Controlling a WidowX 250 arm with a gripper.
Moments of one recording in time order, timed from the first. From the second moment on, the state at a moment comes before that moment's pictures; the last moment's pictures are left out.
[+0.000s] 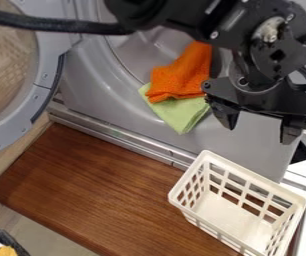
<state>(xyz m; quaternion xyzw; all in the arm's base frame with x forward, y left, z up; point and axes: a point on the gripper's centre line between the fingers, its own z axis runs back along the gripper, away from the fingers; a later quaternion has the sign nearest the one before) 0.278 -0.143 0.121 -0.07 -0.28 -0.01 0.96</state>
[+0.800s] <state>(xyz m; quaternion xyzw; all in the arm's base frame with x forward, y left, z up) 0.264 -0.087 0.124 -0.04 -0.23 0.10 0.97</state>
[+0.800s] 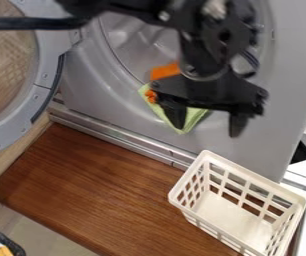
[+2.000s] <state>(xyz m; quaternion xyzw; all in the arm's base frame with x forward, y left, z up) 0.344 -0.007 0.090 0.00 -0.23 0.15 0.96</state>
